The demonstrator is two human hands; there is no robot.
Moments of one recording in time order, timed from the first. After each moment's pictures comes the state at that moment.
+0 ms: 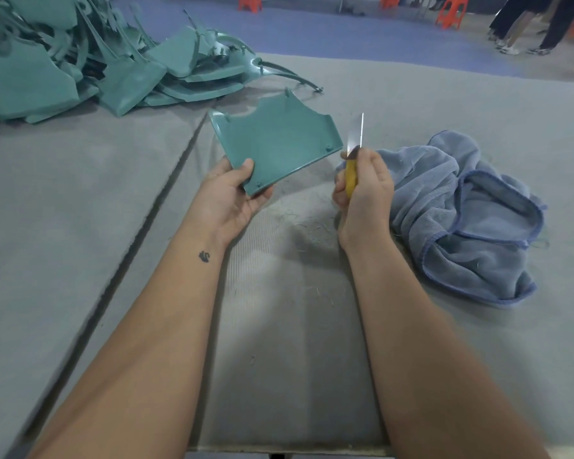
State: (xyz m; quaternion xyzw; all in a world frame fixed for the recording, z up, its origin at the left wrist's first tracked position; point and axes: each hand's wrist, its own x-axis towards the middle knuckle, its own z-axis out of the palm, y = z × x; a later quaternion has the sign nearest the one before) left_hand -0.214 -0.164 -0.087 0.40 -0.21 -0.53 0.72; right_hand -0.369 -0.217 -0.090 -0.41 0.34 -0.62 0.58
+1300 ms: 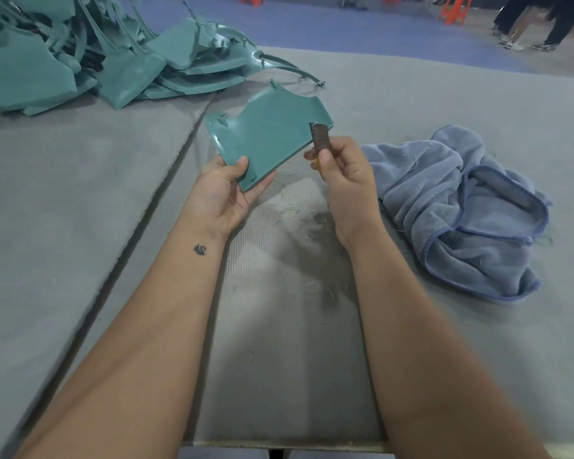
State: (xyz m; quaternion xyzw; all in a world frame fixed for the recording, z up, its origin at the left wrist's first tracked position) left_hand -0.211 -0.163 -0.088 0.34 -0.16 -0.55 0.74; right_hand -0.362 -0.215 -0.095 -0.64 0.30 -0.54 0.45
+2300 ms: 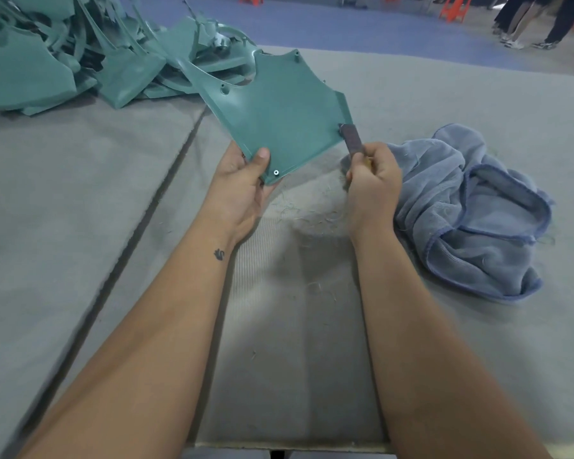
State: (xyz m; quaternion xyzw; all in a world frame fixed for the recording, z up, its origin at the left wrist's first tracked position) left_hand -0.233 -0.166 -0.087 0.34 -0.29 -0.49 0.75; right_hand -0.374 -0.224 -0.097 -0.54 0.46 -0.59 0.39
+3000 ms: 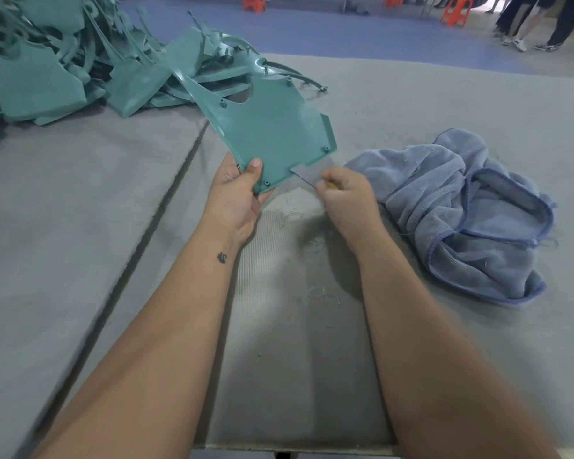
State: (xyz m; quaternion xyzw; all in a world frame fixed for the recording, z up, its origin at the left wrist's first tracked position) left_hand -0.225 -0.168 -0.091 0.39 -0.25 -0.46 0.76; right_hand -0.367 -0.228 -0.108 -0.69 0.45 -0.43 0.36
